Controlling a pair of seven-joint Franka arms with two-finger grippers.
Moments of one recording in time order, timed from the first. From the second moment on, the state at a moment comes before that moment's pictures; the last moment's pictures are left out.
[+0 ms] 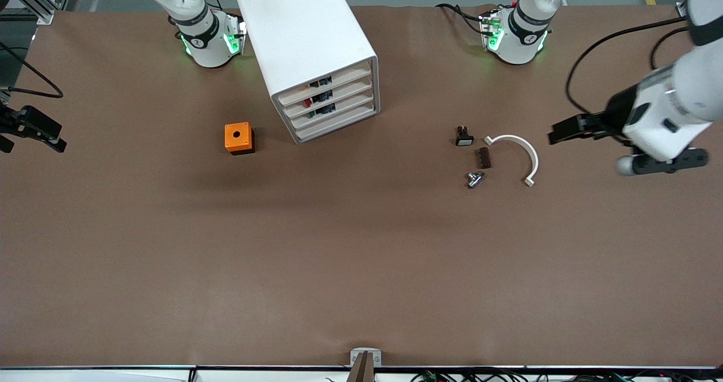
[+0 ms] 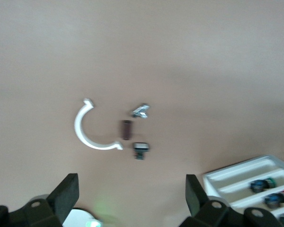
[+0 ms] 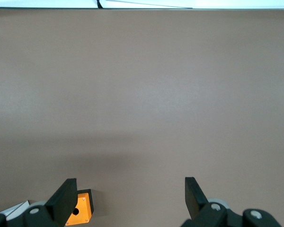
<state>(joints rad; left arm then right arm) -0.44 0.21 0.38 -1.31 -0.24 1.36 -0.21 -0.02 -0.01 -0.06 -1.60 -0.01 1.72 -0.09</state>
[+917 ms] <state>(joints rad) -0.05 0.11 -0.04 -1.52 -0.08 1.50 -0.16 -0.02 -0.01 -0.06 -1.60 -0.01 1.72 -0.09</state>
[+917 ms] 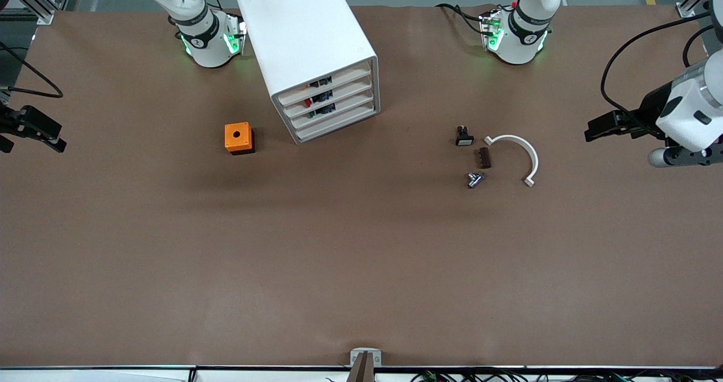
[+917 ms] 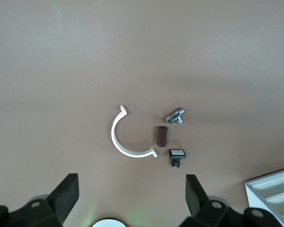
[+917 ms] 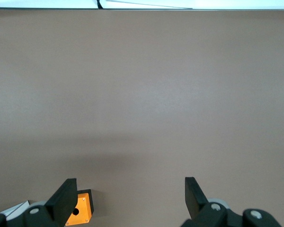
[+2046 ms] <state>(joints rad) -0.04 0.08 -0.06 -1.49 -0.07 1.58 -0.16 -0.02 -0.01 -0.06 -1.60 -0.01 1.72 -0.09</state>
